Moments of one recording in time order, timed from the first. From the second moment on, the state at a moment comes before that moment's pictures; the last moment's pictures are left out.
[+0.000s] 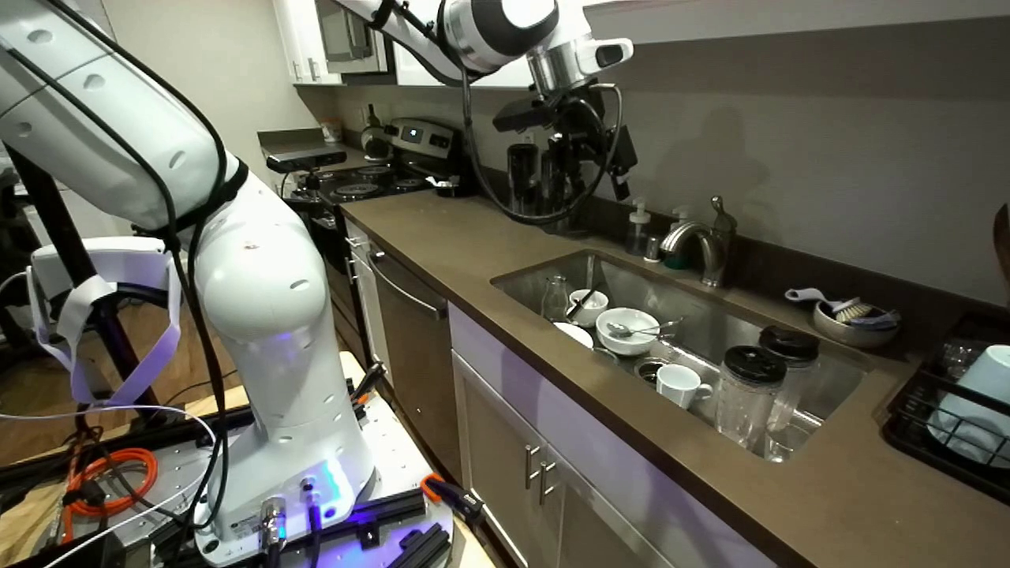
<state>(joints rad) -0.09 -0.53 0.00 -2.52 -0.24 2.31 0.11</state>
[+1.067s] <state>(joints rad) -0.02 -0.09 -0.02 -2.20 0.01 2.75 0.09</state>
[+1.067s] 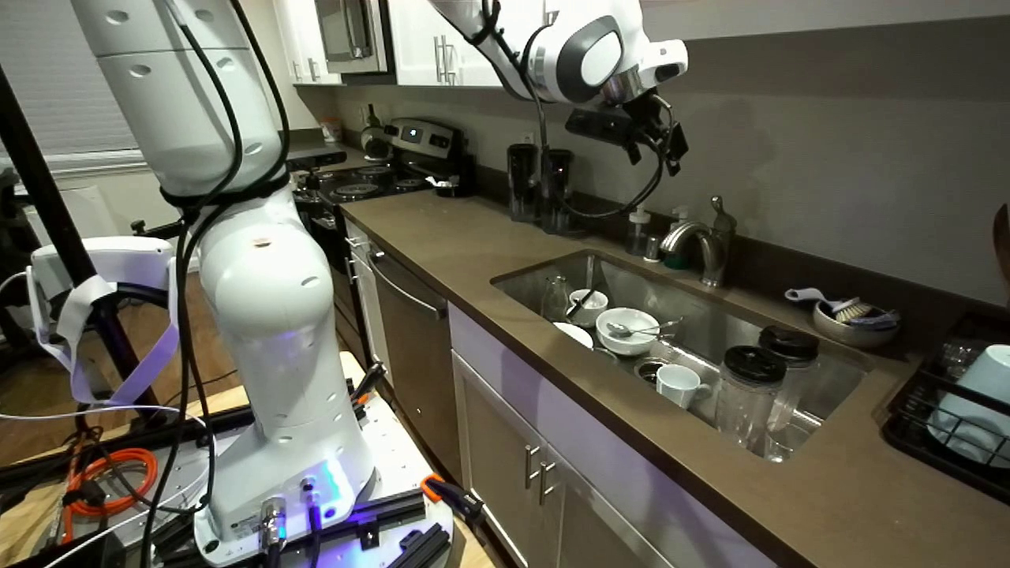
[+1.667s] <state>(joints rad) -0.02 -0.07 0.01 -2.30 -0.02 3.12 0.17</state>
